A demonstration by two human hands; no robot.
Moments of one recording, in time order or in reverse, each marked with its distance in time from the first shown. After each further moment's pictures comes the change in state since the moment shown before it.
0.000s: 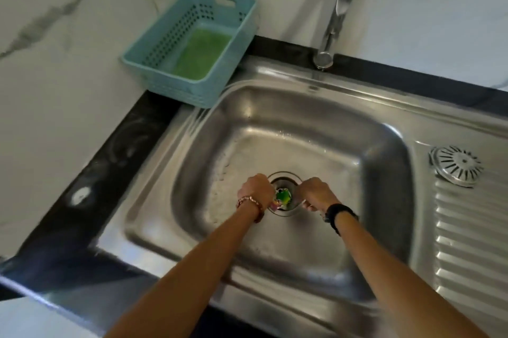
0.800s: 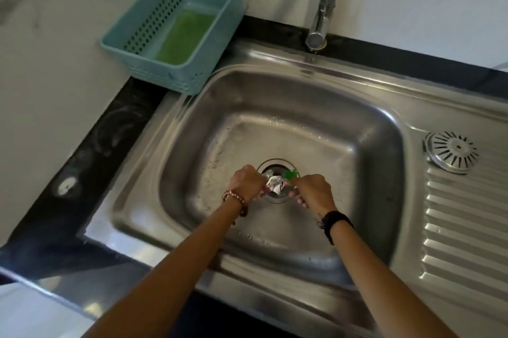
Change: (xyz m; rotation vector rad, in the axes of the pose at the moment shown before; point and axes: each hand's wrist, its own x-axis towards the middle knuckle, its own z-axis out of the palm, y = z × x) left_hand -0.014 -0.003 -0.004 -0.166 -0.042 -0.030; right_hand -0.030 0.015 0.003 0.351 0.112 -0.024
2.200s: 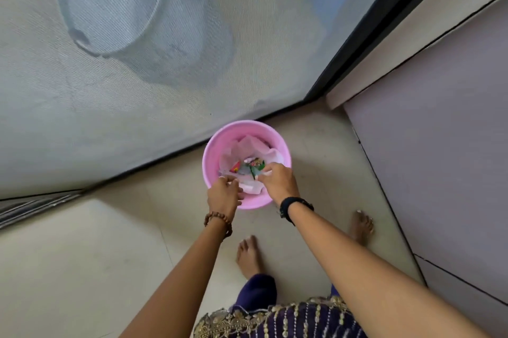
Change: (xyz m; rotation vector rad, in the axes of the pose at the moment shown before) left_hand -0.142 -0.720 0.151 -1.016 0.586 -0.771; right_hand -0.136 0.437 0.558 -1.040 -0.669 -0.339
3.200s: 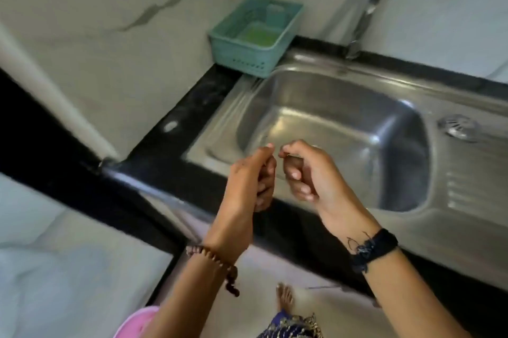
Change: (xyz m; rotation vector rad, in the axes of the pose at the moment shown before) left_hand -0.541 0.381 0.159 0.011 -1.038 0.625; right_hand -0.421 0.041 -0.538 1.232 0.553 -0.325
